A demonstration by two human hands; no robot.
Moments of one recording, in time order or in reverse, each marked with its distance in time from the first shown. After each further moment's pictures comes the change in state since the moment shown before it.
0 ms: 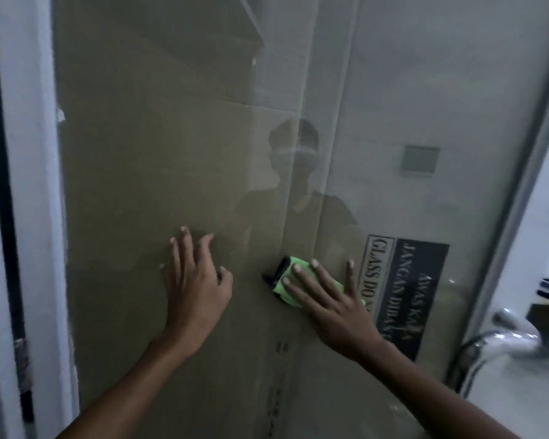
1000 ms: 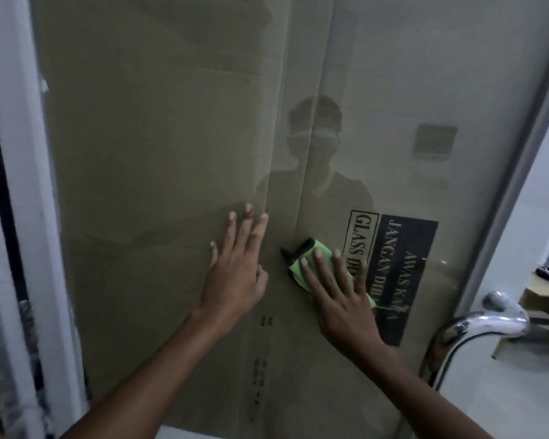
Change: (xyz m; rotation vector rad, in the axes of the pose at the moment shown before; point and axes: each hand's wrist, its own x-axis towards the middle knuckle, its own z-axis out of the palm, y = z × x) left_hand -0.034 0.066 0.043 0.100 -0.190 0.273; right_hand -0.056 0.007 0.007 0.124 -0.075 0.229
